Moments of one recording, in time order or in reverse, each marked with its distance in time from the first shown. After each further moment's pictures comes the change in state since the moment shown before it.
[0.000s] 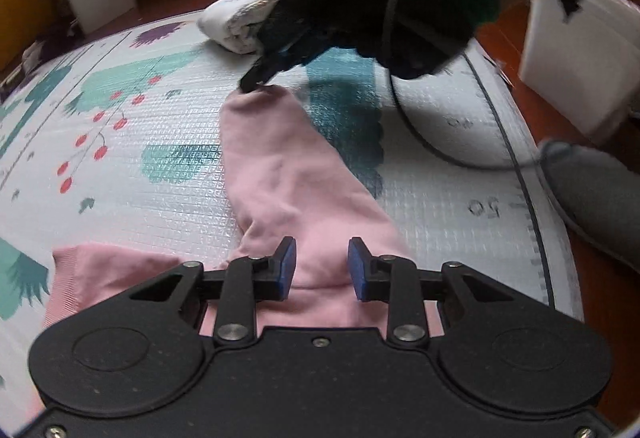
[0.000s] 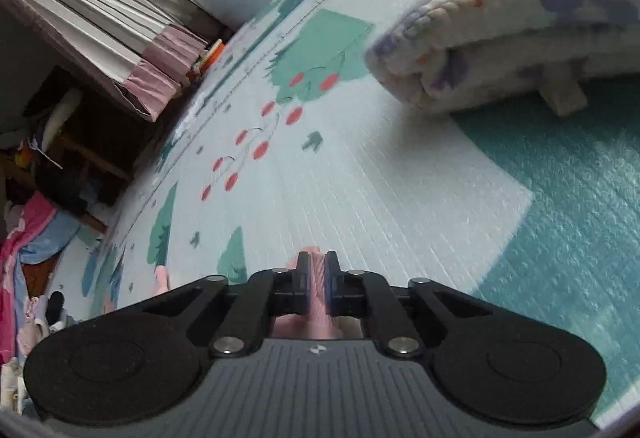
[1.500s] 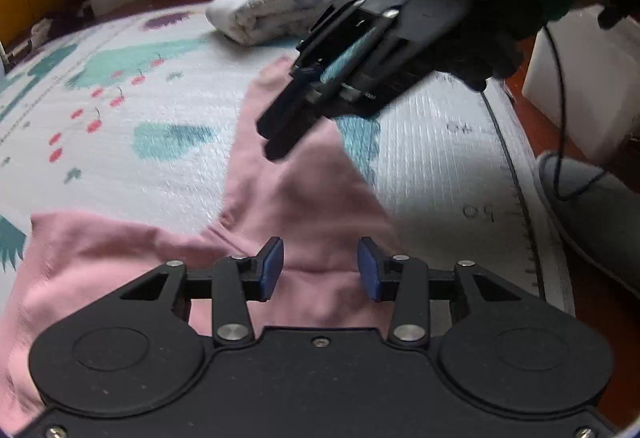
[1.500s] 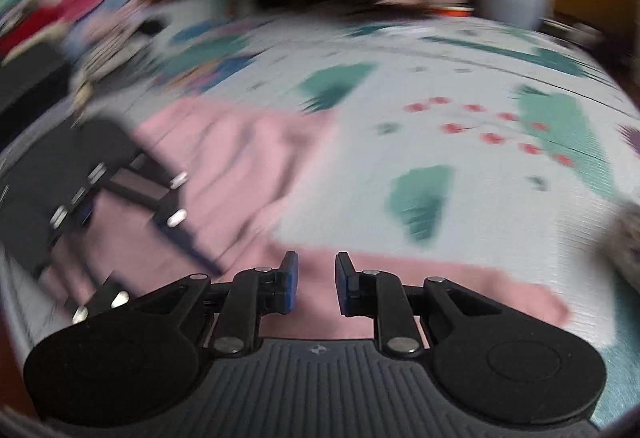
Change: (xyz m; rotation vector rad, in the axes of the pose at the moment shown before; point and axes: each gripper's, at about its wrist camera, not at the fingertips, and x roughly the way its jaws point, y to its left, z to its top) left arm 0.015 -0.003 -0.016 -0.068 -0.003 -0.007; right arm -0.035 0.127 -0.099 -0.964 0.230 0.163
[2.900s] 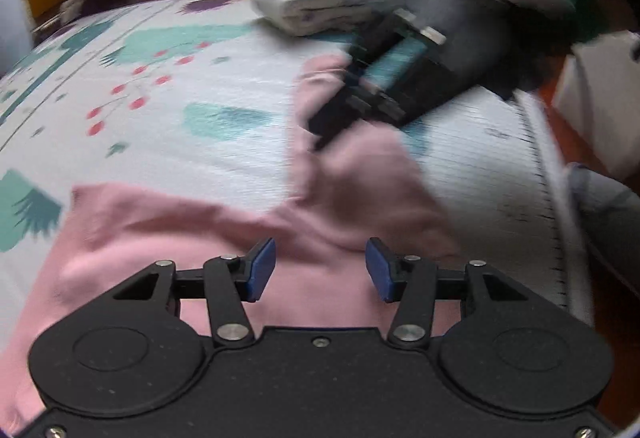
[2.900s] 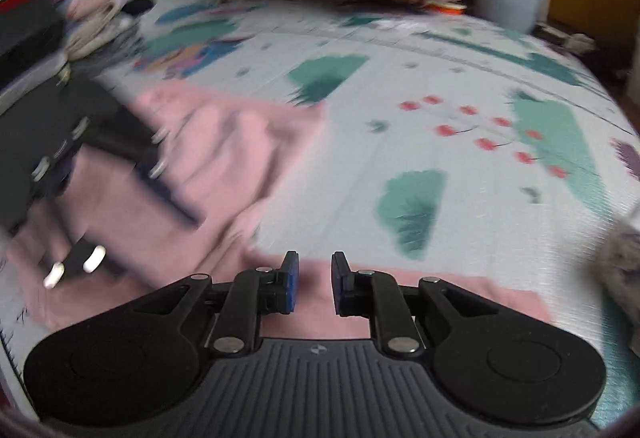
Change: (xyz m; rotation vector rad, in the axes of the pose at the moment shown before) left arm -0.022 0.042 -0.006 -0.109 -0.015 0.069; right arm 0.022 0.005 0.008 -0.013 0.047 -0.094
